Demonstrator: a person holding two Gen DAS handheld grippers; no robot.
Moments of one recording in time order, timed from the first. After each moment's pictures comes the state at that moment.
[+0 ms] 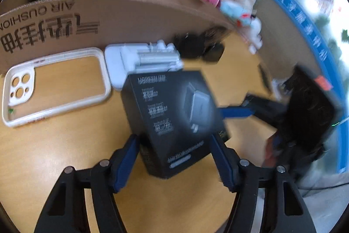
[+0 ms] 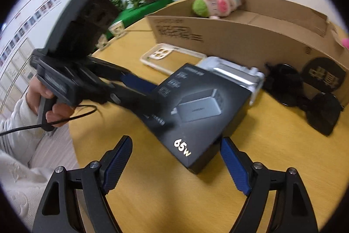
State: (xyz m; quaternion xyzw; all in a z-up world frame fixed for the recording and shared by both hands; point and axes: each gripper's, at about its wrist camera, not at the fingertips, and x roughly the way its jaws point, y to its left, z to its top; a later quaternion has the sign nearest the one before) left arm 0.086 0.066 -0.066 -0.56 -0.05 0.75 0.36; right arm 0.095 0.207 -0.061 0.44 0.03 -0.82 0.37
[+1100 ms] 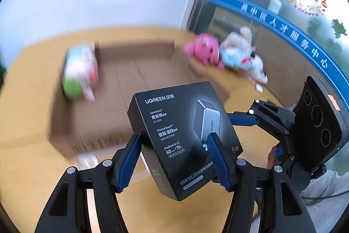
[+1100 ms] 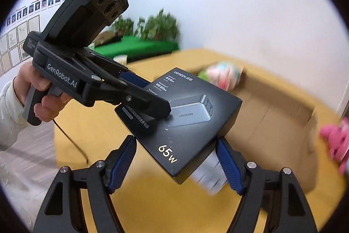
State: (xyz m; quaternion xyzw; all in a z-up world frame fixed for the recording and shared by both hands) left arm 0.063 0.053 0.093 -0.38 0.01 0.87 0.31; right arm 0.089 0.179 0.043 0.25 0.14 -0.89 0.35
